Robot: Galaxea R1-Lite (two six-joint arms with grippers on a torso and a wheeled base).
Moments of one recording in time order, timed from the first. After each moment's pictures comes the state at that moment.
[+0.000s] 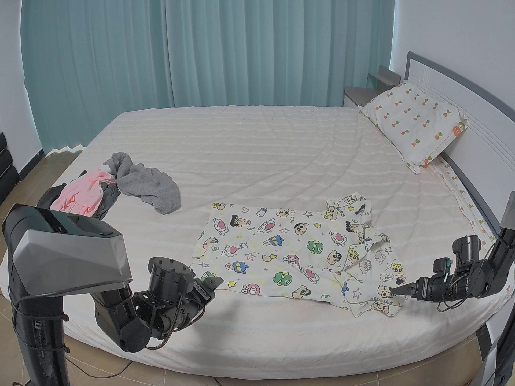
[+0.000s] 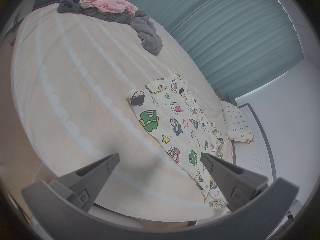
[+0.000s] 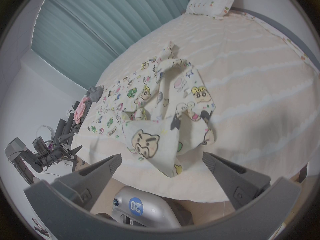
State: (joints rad) left arm -0.50 2.25 -0.49 -1.10 0.13 -1.12; right arm -0.15 2.10 -0.41 -0.77 0.51 0.13
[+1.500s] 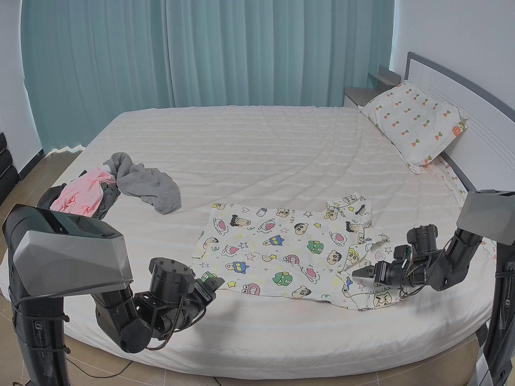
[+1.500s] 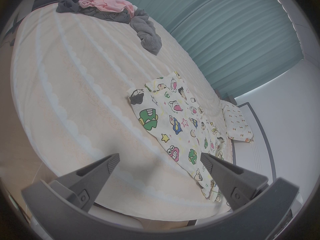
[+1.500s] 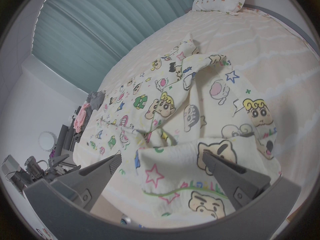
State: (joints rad) left arm -0.51 2.25 -0.49 -1.10 0.13 -1.13; right arm 0.08 2.36 -0.75 -0.80 0.38 0.39
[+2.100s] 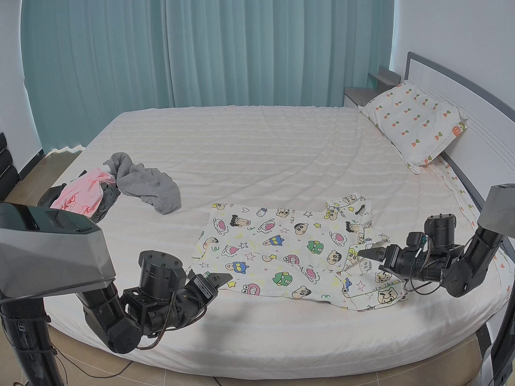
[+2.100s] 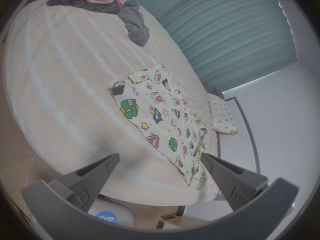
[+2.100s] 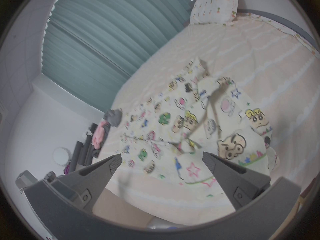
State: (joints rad) left arm -0.51 2.14 -0.44 -1.11 -0.02 -1.14; right arm 0.13 2.12 -0.51 -1.09 0.40 0.63
